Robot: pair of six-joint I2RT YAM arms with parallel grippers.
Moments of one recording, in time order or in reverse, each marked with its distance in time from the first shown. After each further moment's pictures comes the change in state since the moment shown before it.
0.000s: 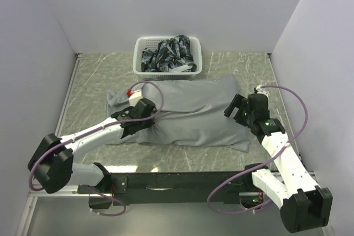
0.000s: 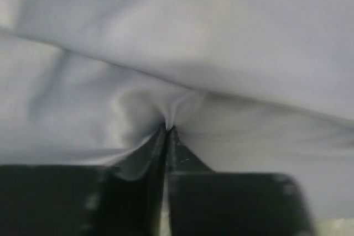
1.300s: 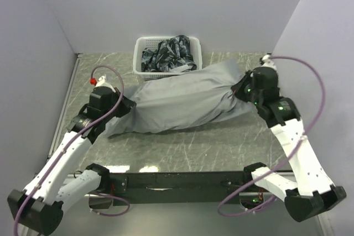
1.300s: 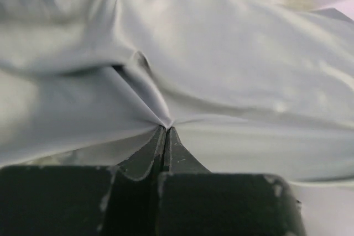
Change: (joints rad) left arm 0.397 -0.398 0.015 -0.068 0.387 0.068; right arm 0.127 0.118 0.461 -0.168 0.046 0.062
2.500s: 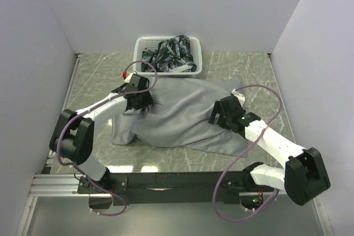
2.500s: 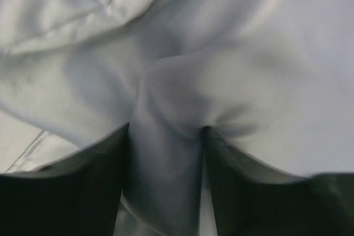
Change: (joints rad) left arm -0.098 0.683 0.232 0.094 -0.182 0.038; right arm 0.157 0.142 -0.506 0.282 0.129 0.048
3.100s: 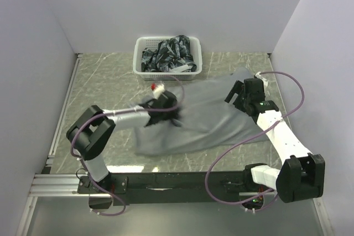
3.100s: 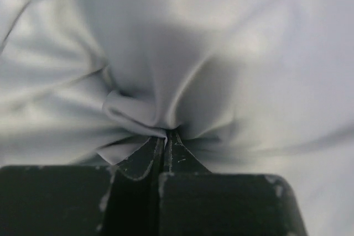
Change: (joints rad) left arm -0.286 0.153 -0.049 0.331 -0.030 -0.164; right arm -0.313 0.023 0.192 -0.021 -0.086 -0.093
